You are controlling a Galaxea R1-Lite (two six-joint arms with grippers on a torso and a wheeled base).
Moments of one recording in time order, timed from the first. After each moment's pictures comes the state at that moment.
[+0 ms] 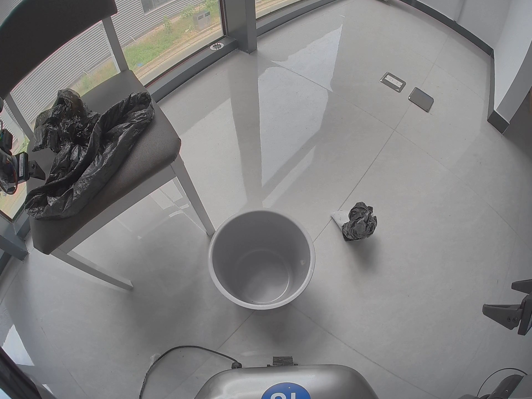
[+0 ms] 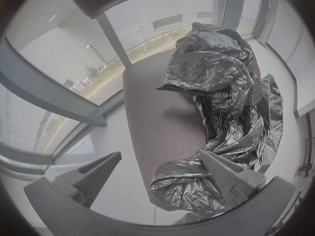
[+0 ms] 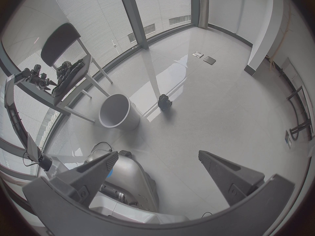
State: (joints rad) left arm 0.46 1.71 -1.70 0.74 -0.11 0.07; right arm 0.28 0.81 -0.64 0.47 -0.07 0.14
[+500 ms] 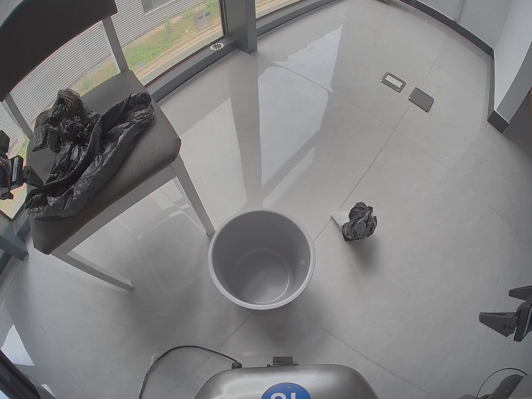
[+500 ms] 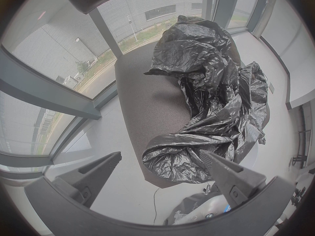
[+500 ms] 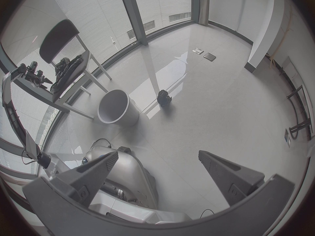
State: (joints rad) left arm 0.47 1.68 -1.77 0.95 -0.18 0.13; right arm 0.28 0.81 -0.60 0.47 -0.07 0.14
